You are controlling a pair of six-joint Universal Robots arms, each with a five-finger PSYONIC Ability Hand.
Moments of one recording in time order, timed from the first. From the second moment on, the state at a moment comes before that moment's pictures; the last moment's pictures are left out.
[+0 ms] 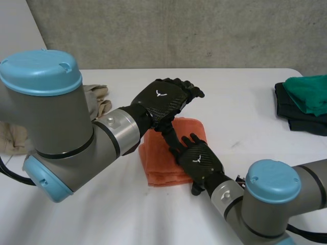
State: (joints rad) left arm 4.06 -1.98 -1.26 3.08 -1.26 3.31; right arm 2.17 -1.02 1.82 -0.54 1.39 2.63; left_hand 0.24 0.24 0.23 0.24 0.05; right_hand 0.22 0.21 0.21 0.21 0.04
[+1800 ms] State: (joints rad) left arm 4.01 -1.92 -1.18 3.09 -1.20 3.24; right arm 1.17 -0.58 1.03 -0.90 0.88 3.09; left_hand 0.24 0.24 0.23 0.24 0.05; right_hand 1.03 1.15 1.17 1.20 0.93
